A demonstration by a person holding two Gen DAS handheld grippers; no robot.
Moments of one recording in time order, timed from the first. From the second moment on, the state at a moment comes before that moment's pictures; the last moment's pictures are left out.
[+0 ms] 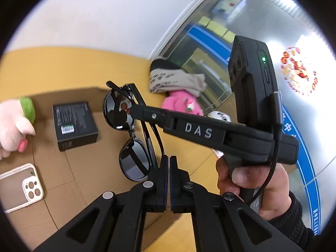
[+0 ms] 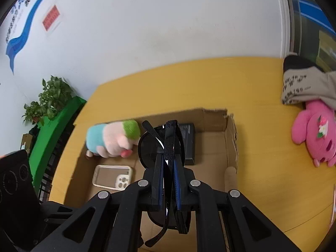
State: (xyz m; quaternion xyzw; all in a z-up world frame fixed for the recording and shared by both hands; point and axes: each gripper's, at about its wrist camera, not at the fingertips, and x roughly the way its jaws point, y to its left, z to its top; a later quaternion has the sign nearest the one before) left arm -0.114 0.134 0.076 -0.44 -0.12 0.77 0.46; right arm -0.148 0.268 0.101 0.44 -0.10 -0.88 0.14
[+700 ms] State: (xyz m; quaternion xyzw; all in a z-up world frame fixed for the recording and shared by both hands) left arm -0.171 0.169 -0.031 -0.56 -0.17 0.70 0.42; right arm -0.189 0.284 -0.016 0.53 -0.12 -0.83 0.10
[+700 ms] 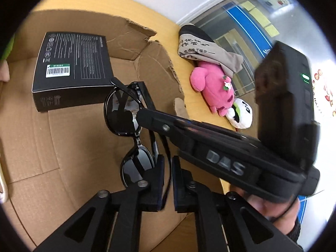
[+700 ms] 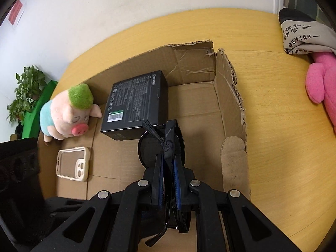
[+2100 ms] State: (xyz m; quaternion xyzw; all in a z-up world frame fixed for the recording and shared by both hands) left arm -0.185 0.172 -0.031 -0.60 -0.17 0.71 0.33; right arm -0.197 0.290 -0.020 0.55 -0.07 -0.83 0.07
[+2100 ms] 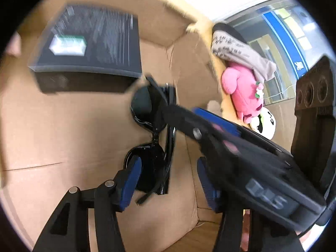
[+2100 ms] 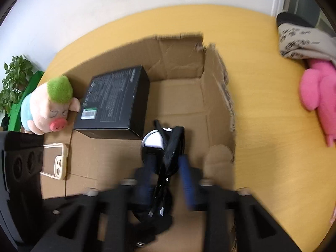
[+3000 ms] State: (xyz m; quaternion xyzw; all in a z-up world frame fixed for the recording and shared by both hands) left arm 0.036 -0.003 0.077 -0.28 -0.01 0.95 0.13; right arm 0.044 0.204 0.036 0.34 0.00 -0.94 0.09
